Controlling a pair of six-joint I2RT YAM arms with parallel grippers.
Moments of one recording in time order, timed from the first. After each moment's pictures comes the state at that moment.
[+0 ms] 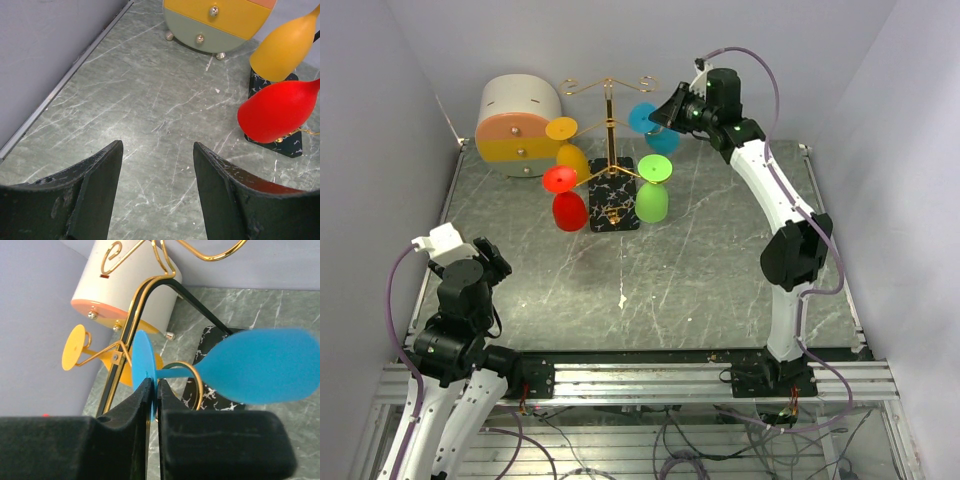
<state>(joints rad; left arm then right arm) -0.29 0.37 0.72 -0.63 -0.60 -0.39 0.36 2.09 2.15 -0.35 -0.36 0.57</state>
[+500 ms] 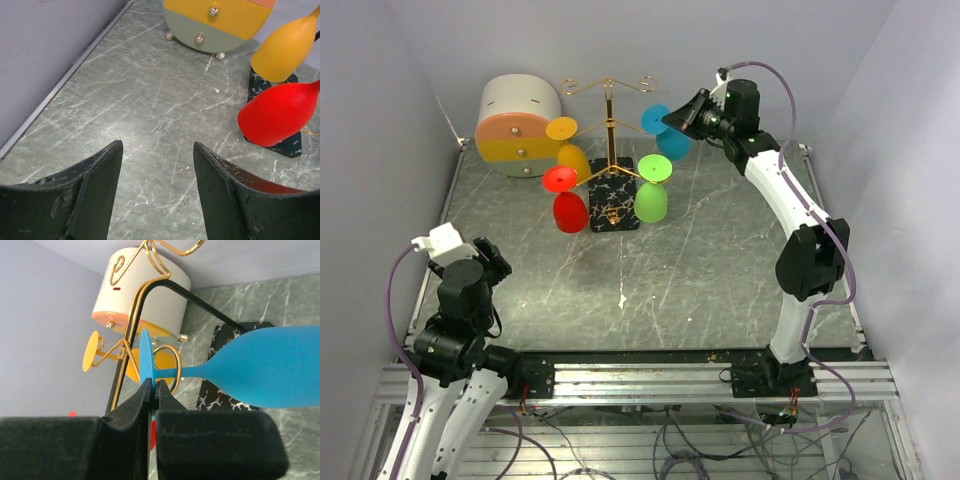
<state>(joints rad) -0.29 0.37 0.72 -0.63 -0.60 -0.40 0.30 1.95 1.89 -0.16 -0.40 0.73</state>
